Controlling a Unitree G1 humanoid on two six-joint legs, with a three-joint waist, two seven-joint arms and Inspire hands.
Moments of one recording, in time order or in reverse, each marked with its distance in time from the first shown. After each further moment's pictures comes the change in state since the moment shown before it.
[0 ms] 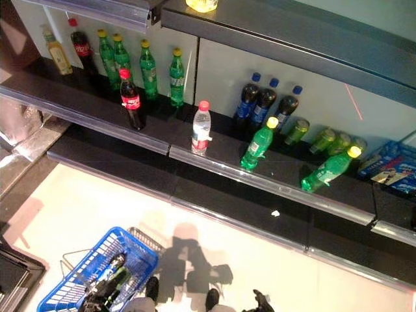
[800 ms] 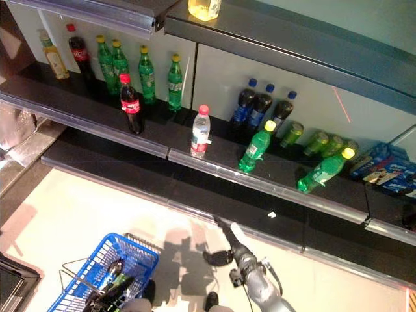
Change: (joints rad) left arm 0.093 0.027 -0.072 -0.058 0.113 0.051 0.046; right arm 0.024 -0.133 -0.040 -0.829 0.013 -0.088 0.050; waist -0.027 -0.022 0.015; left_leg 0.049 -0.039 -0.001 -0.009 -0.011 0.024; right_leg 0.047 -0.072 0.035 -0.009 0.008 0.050
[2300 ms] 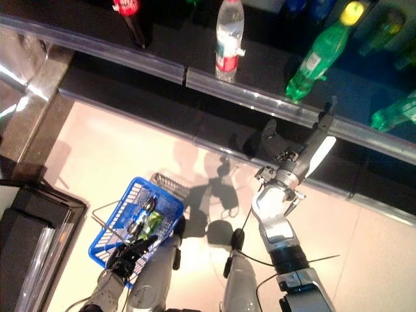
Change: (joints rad) left arm -0.280 -0.014 -0.193 -0.059 -0.054 -0.066 -0.048; right arm -0.511 0.090 -0.210 0.062 0.225 -0.100 -0.827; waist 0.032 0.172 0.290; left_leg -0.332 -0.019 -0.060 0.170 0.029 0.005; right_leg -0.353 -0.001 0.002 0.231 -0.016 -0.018
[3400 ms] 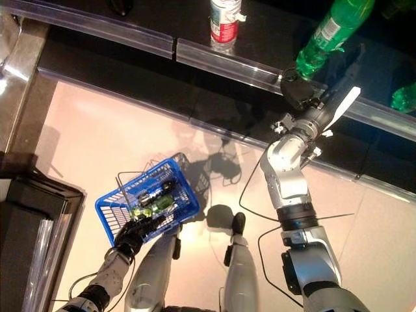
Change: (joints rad) left arm -0.086 0.024 -0.061 -0.051 -0.028 -0.001 -0.021; right arm -0.349 -0.127 -0.072 0.105 0.342 0.067 0.103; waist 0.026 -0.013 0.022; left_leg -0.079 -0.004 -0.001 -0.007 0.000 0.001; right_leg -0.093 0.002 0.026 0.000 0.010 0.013
